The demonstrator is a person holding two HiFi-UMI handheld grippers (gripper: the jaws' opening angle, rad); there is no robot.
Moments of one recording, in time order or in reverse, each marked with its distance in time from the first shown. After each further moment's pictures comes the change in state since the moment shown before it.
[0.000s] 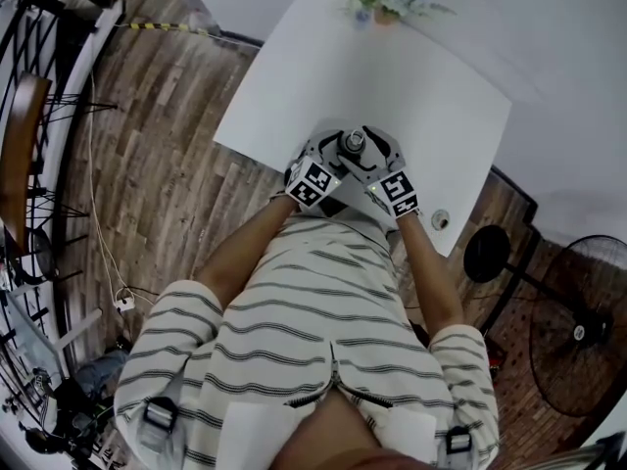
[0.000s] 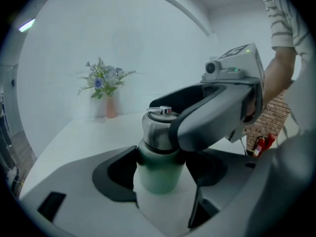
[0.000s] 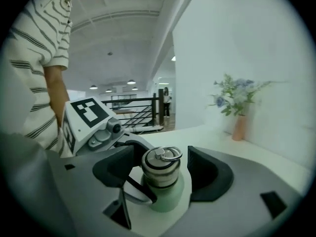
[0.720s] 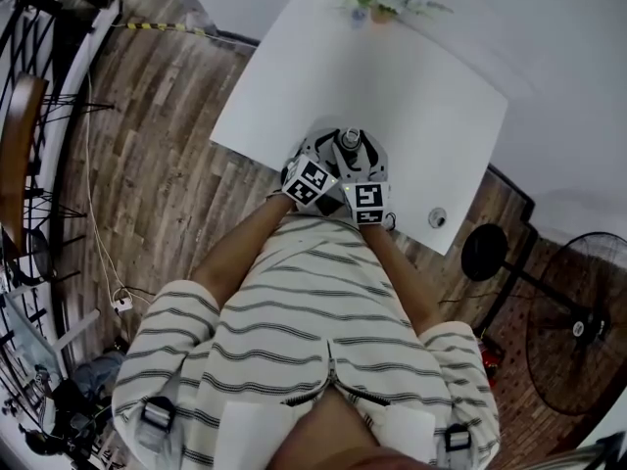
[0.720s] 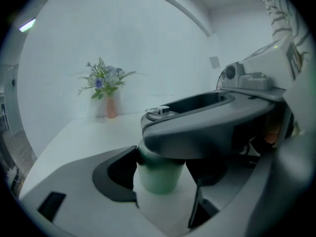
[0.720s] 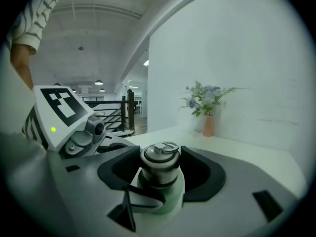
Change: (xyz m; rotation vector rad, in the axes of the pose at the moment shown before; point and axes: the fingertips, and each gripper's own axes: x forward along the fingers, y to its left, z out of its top) left arm -0.001 -0.001 0.000 -0.009 0.003 0.002; right arm 0.003 -0.009 -0.009 0.106 -0.040 -0.409
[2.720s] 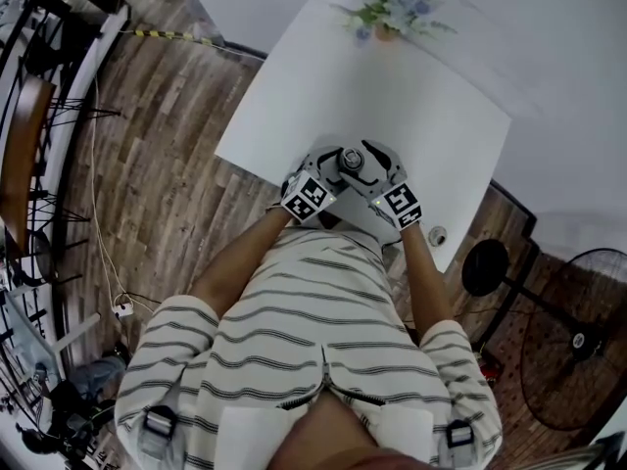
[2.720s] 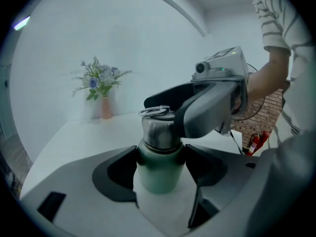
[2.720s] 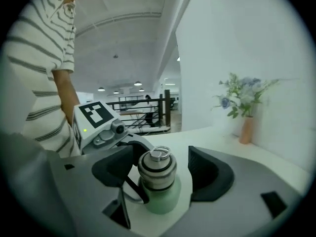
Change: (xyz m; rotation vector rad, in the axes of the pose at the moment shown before) left arm -0.001 0.000 0.001 0.033 0.004 -0.061; right arm -0.005 0.005 0.015 -0.126 0.032 0.499
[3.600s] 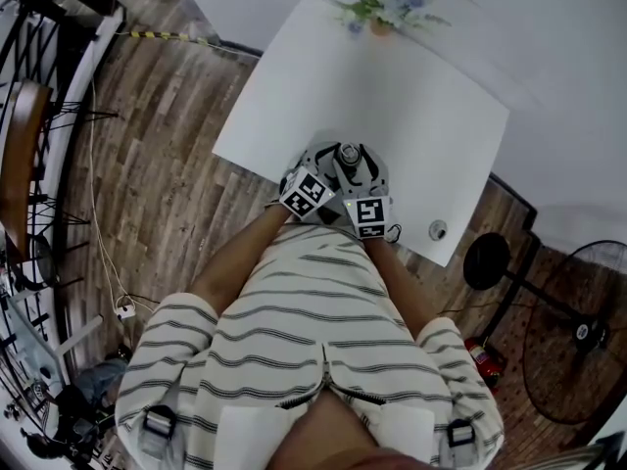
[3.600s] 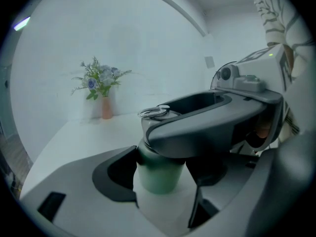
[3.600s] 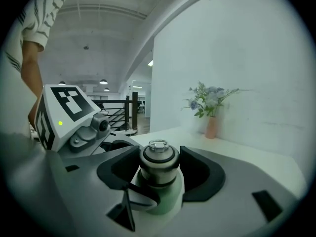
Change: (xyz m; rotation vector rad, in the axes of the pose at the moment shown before) left arm -0.001 0.001 0.001 -0.001 0.000 0.003; right arm 0.004 -0.005 -0.012 0.086 -0.030 -0.464
